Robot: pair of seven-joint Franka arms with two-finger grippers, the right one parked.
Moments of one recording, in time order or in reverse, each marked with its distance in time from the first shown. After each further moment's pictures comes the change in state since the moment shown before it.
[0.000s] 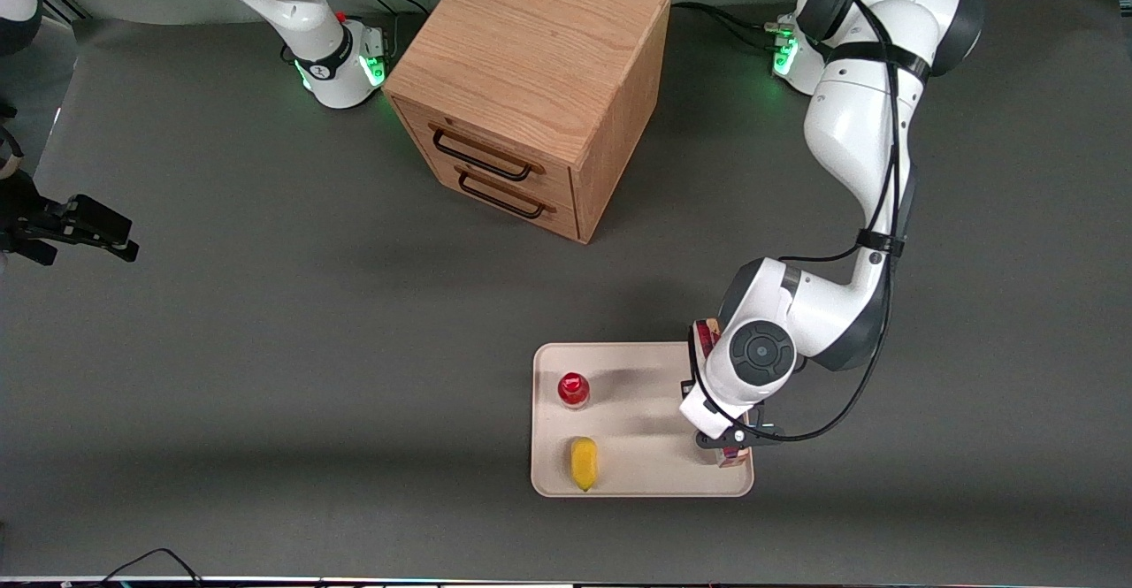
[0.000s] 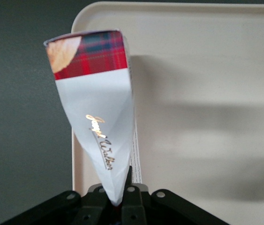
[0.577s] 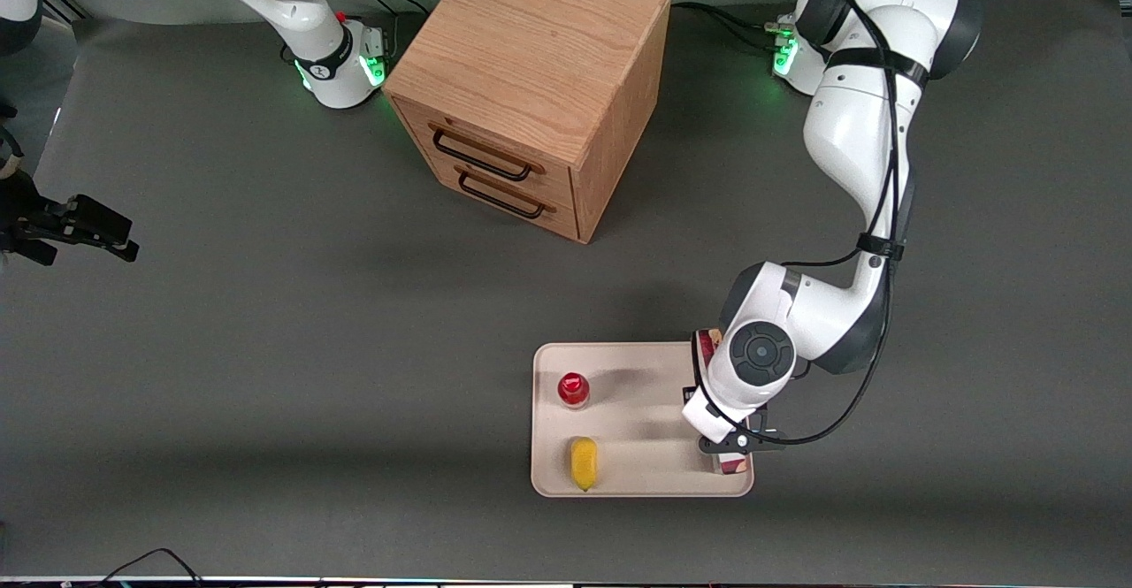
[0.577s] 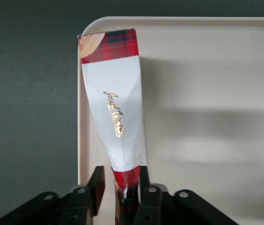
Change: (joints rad) arm 0.000 0.021 0.012 0.003 0.027 0.042 0.000
